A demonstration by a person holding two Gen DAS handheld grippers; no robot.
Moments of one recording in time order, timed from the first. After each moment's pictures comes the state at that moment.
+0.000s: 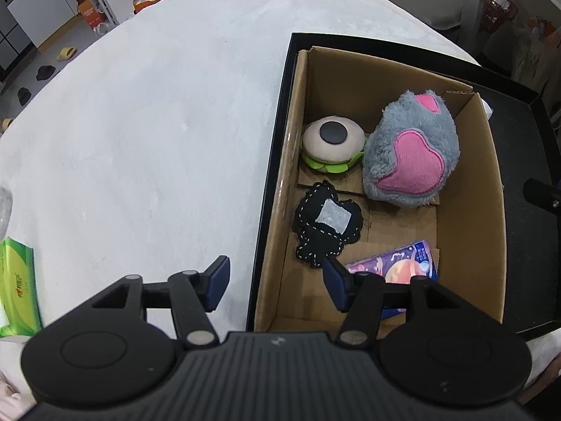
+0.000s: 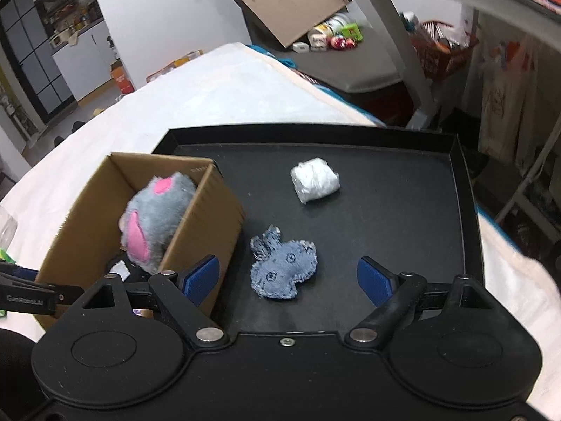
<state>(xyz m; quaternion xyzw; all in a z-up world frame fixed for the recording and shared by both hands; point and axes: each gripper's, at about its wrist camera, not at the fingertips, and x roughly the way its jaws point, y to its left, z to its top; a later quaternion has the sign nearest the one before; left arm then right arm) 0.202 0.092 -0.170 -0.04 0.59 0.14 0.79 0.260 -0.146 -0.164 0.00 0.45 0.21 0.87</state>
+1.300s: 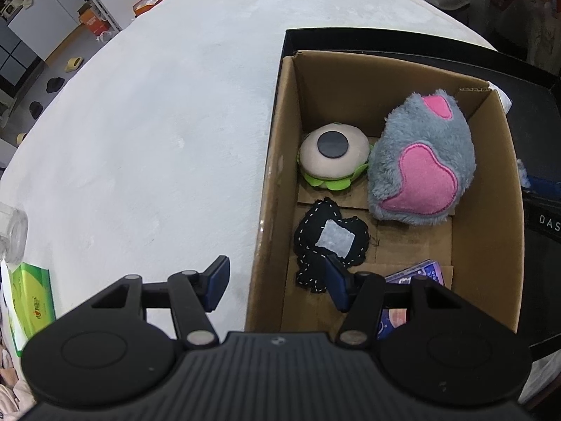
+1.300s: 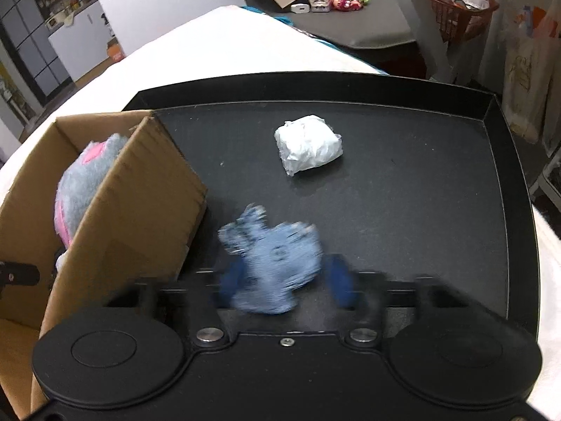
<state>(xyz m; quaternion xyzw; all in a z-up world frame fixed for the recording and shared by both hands) 0.232 0.079 -0.179 0.00 0.61 0.17 0.77 0.296 -0.140 -0.224 -0.01 0.48 0.22 0.85</state>
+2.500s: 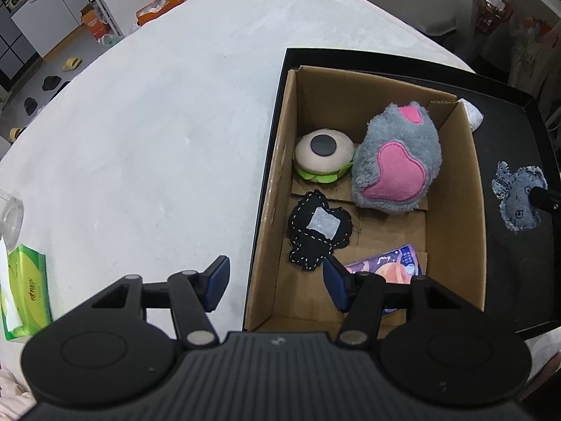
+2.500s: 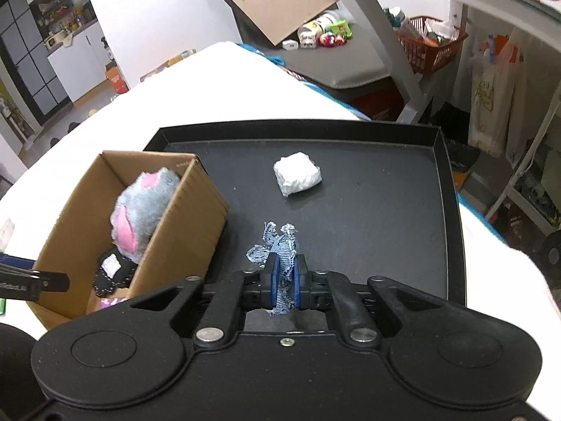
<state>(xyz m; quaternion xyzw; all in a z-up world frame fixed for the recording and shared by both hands) 0.201 0.081 -0.151 -0.03 0.58 0.15 0.80 0.255 -0.163 -0.157 0.00 0.45 0.20 0.87</state>
